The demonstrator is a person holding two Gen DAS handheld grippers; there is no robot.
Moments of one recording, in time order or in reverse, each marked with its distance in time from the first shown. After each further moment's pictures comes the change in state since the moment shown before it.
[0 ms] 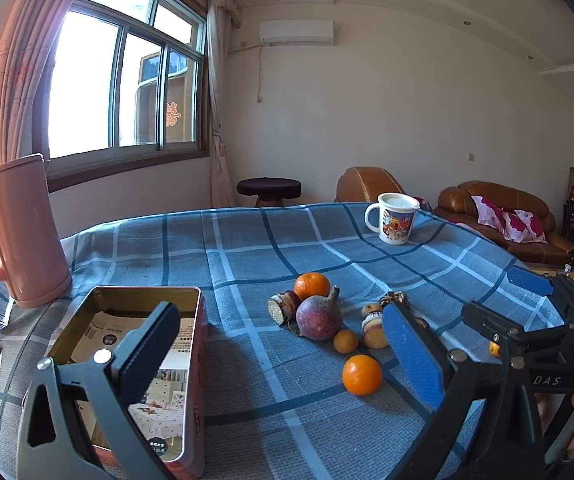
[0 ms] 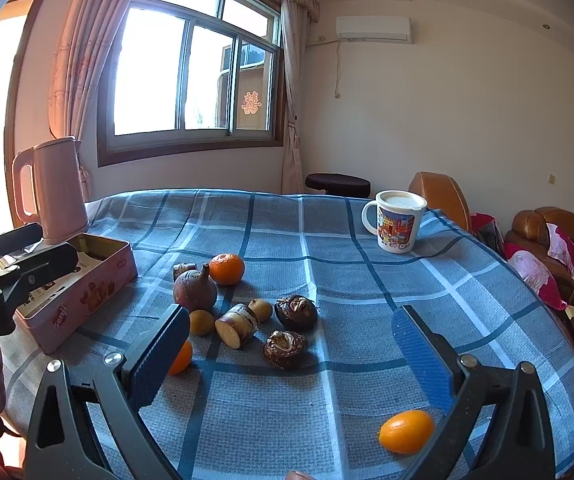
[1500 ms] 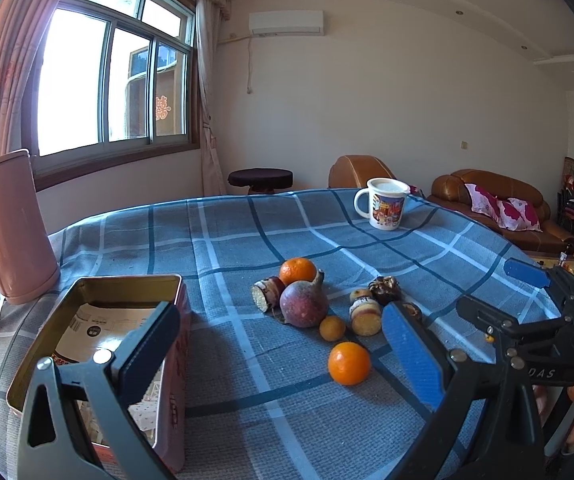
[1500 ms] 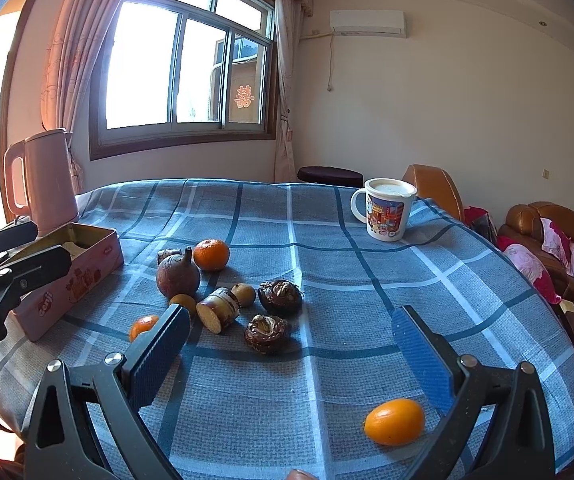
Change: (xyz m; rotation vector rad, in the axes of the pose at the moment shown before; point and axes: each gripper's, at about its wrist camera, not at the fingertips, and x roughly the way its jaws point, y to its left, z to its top) left arm 0.008 -0.015 -0.013 0.027 0.032 -0.024; right arm 0.005 -0.011 -0.009 0.002 0.030 -0.028
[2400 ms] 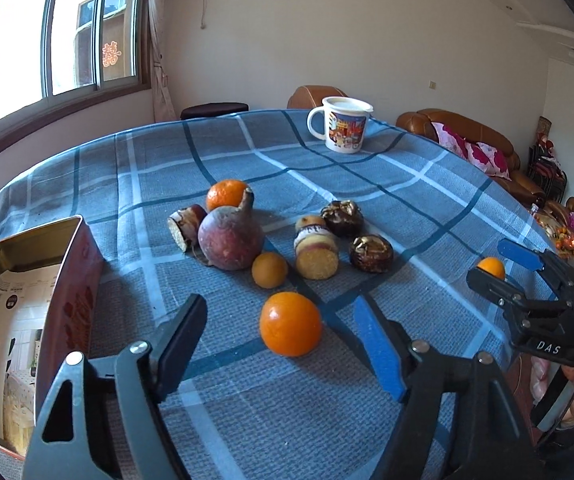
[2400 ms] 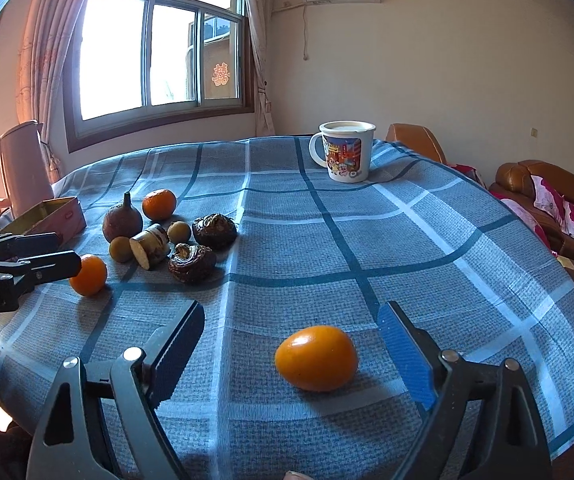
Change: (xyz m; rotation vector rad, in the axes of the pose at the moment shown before) left arm 0.066 -0.042 -0.021 0.067 0.278 -0.145; right arm 0.012 -0.062 -0.050 0.088 0.109 -0.007
